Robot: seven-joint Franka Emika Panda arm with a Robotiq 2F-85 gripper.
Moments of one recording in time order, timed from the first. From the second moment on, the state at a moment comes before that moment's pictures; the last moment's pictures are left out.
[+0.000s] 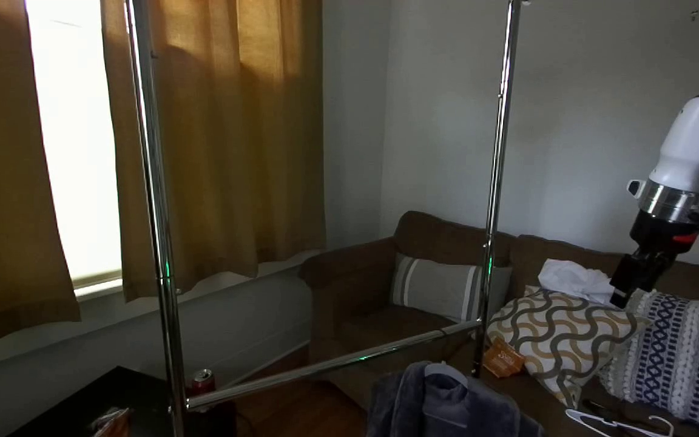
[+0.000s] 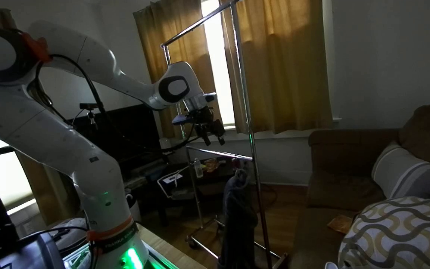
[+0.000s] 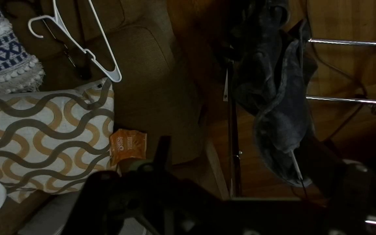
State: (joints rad) arm -0.15 -0.57 -0.06 -2.67 -0.20 2.34 -0.02
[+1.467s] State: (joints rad) arm -0.17 -0.37 -0.25 -2.60 -0.19 2.47 -0.32
